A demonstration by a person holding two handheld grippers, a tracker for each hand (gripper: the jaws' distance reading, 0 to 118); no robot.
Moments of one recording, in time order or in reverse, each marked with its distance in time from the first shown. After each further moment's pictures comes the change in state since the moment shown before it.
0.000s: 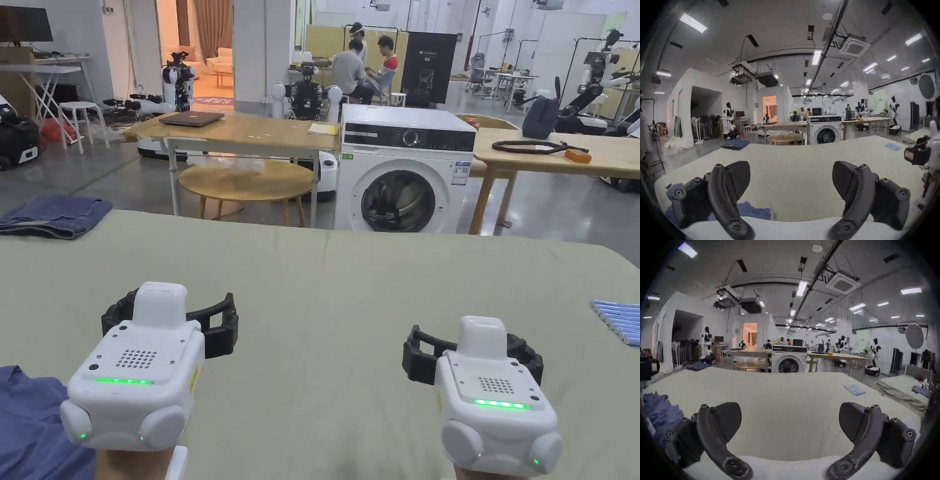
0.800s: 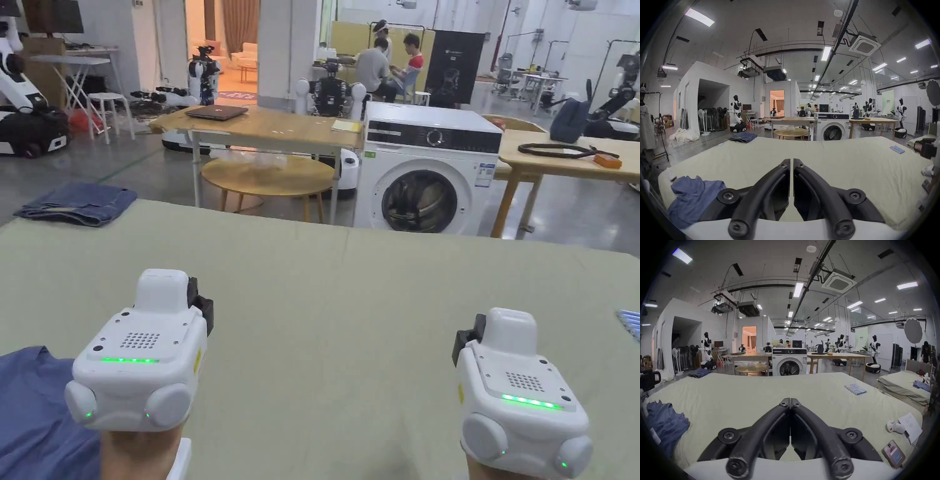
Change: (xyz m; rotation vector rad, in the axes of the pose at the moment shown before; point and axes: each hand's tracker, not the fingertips) left arm -0.023 0.005 0.008 -0.055 0.079 0.040; right arm -0.005 0.022 0.023 0.023 0.003 -0.049
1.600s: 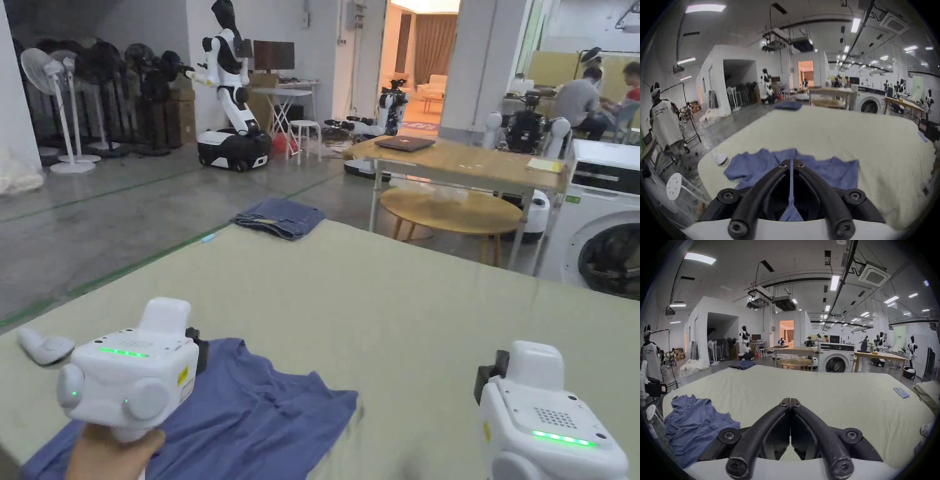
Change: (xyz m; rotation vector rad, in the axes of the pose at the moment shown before) left arm -0.227 -0.022 0.051 -0.377 0.285 0.023; right arm -0.180 -0.002 -0.003 -0.077 0.385 0.063
